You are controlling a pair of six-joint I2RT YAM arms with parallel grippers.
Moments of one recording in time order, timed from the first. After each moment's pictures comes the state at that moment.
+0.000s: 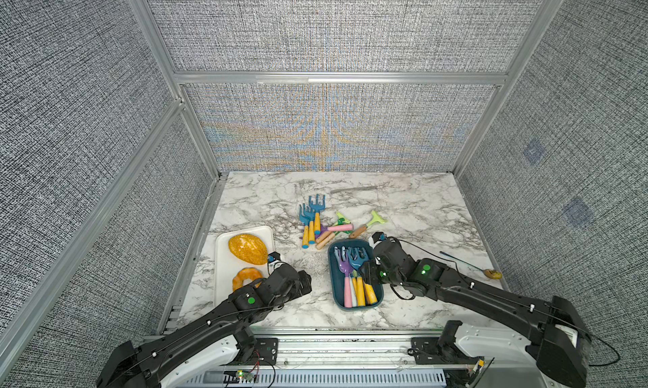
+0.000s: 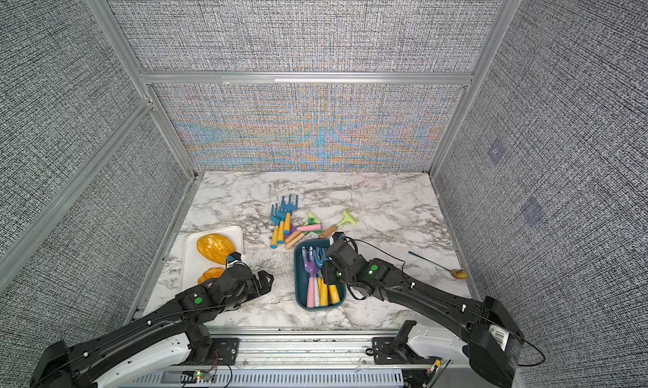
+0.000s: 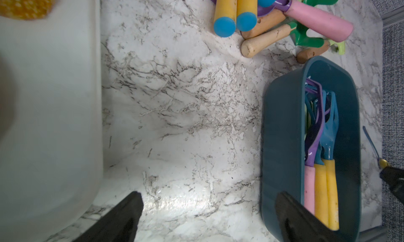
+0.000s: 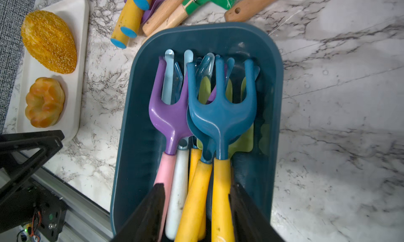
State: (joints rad) left arm -0.89 0.84 0.43 -0.49 -0.18 -1.08; right arm 0.86 1.16 0.77 -0.50 0.11 0.68
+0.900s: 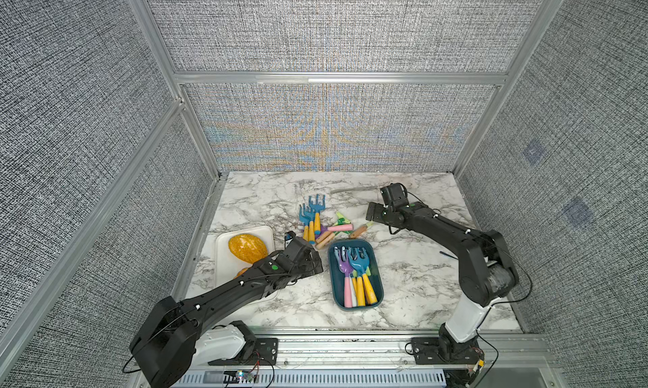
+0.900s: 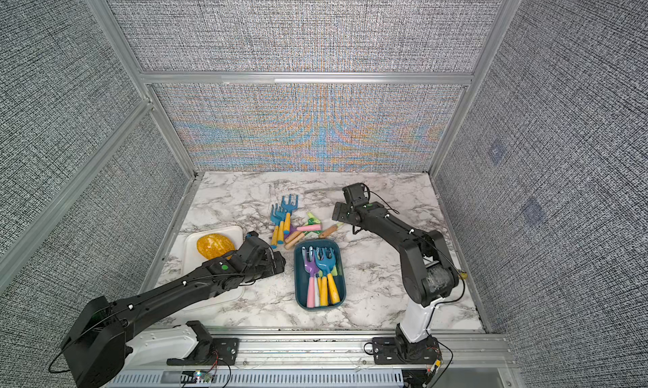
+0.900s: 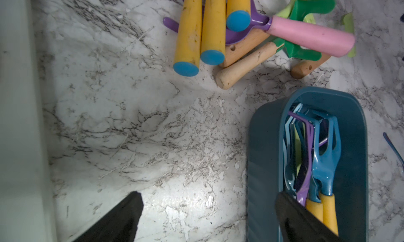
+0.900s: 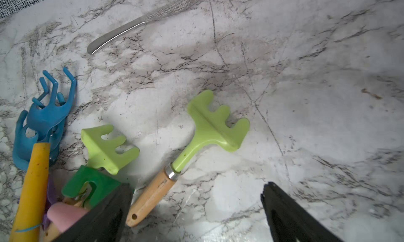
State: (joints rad) left arm -0.76 1.20 0.65 -0.42 -0.10 -0.91; right arm 0.39 1.82 1.29 -0.41 0.12 0.56
